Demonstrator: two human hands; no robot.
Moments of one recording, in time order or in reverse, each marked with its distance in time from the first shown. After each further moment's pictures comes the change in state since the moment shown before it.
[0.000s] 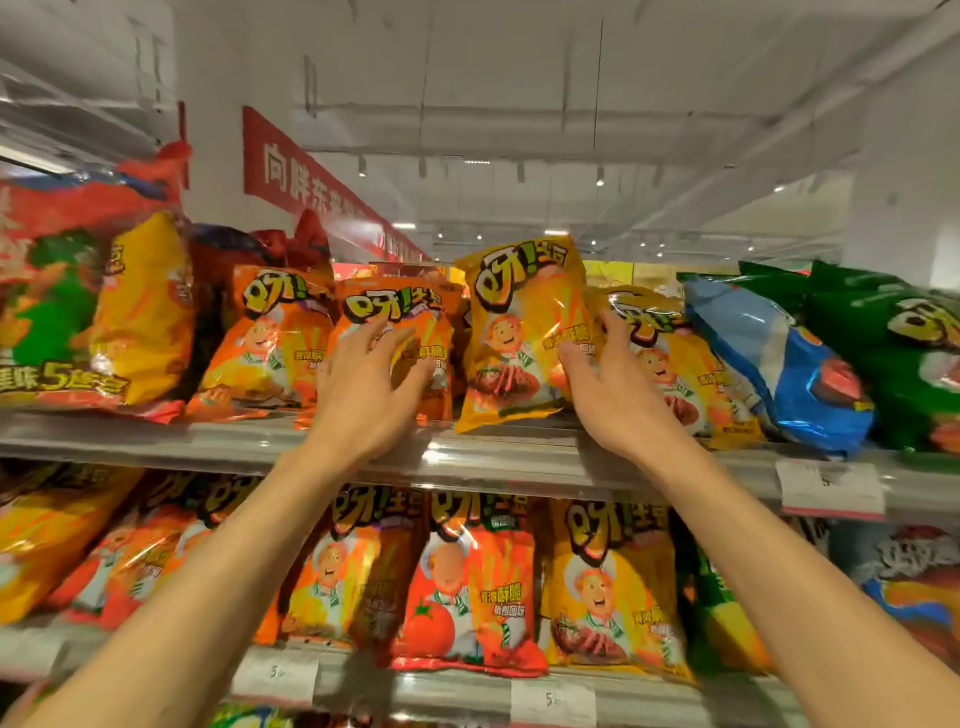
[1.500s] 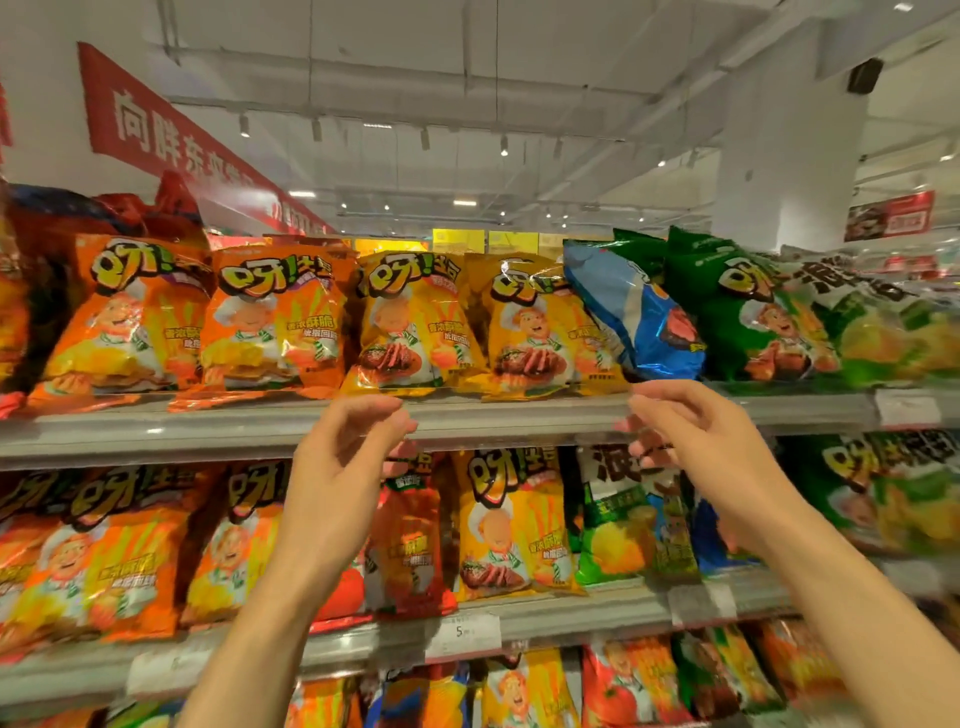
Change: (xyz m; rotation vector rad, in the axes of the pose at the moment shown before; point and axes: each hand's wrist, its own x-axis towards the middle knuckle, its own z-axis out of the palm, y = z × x) left_hand -0.117 0.091 0.009 -1.029 -0.125 -0.335; right_hand -0.126 0.066 -0.115 0.401 0.182 0.304
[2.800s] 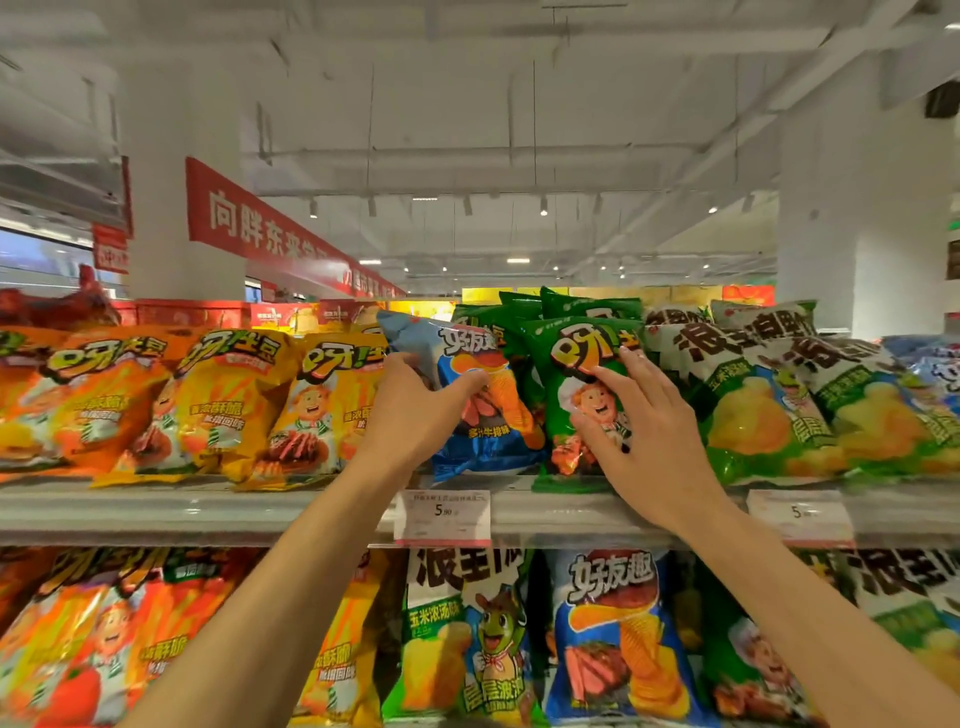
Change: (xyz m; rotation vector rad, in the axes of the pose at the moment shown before) left_hand 0.081 0.041 0.320 0.467 0.075 0.039; right_hand 0.191 0.077 -0.192 -0.754 0.088 -0.681
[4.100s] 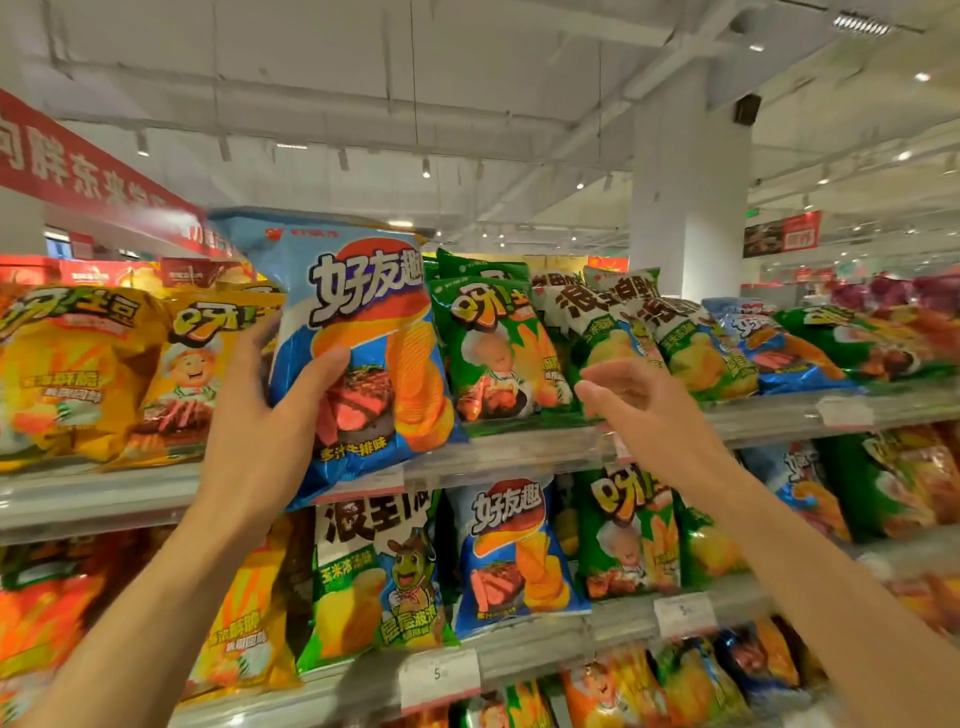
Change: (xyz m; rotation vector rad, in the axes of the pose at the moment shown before) left_hand -0.062 -0.019 -0.039 -0.447 -0.015 0.175; right_hand -0.056 -0.009 -0.105 0.367 -0.091 0.459
